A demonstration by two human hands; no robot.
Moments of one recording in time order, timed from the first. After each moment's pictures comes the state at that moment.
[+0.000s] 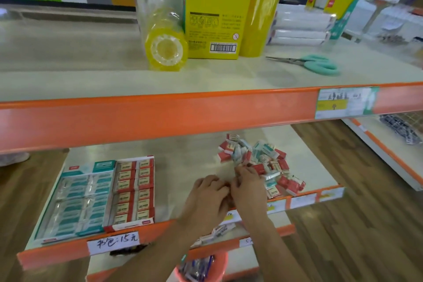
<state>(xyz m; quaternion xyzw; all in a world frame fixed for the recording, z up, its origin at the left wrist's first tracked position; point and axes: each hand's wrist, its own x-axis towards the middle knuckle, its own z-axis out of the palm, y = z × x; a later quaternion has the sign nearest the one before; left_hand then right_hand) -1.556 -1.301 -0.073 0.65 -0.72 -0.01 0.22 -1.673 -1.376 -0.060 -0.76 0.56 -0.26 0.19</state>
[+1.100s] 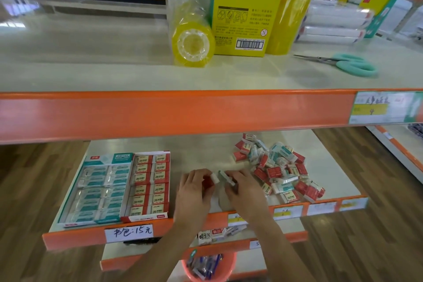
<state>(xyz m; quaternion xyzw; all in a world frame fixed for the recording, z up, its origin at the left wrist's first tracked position) -1.525 -1.275 -0.080 0.77 -0.48 -0.10 0.41 -1.656 -1.374 -0.085 -0.85 0.41 -0.23 0.23</state>
